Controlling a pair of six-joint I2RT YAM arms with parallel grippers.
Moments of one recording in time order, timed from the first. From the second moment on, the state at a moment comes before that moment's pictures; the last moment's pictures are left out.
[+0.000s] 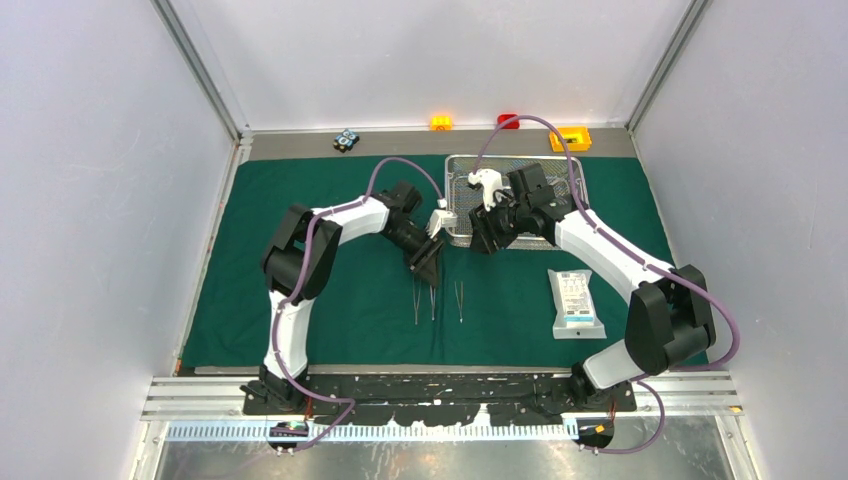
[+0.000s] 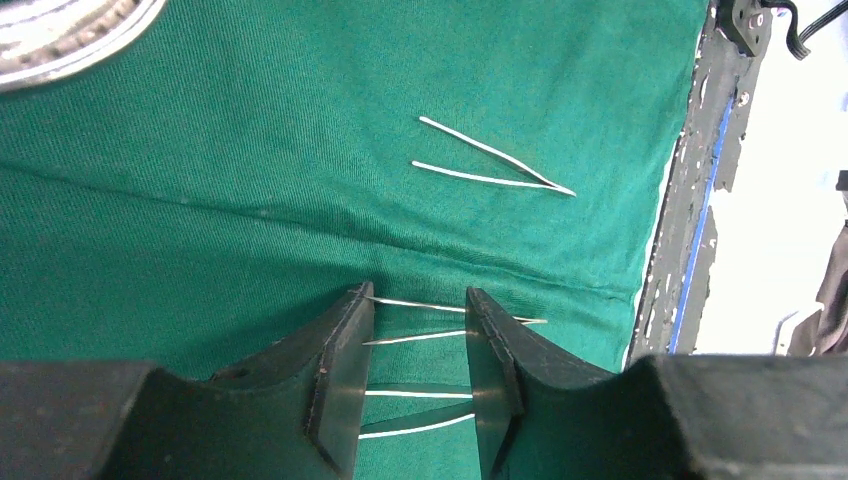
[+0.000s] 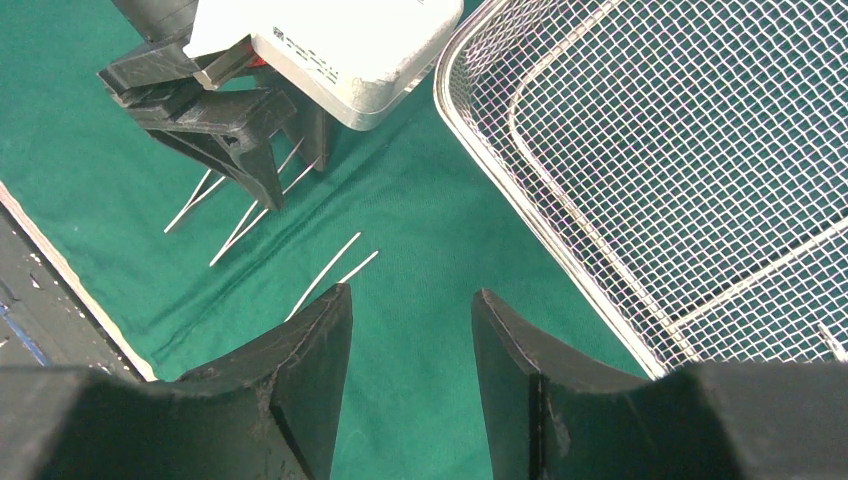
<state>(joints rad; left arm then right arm) -0.55 2.09 1.40 -0.64 0.89 0.42 0.41 1.48 1.10 -0.50 -0.43 -0.18</state>
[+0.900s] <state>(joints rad) -0.56 2.09 1.43 -0.68 0.85 0.41 0.41 1.49 1.10 -0.50 -0.44 -0.18</state>
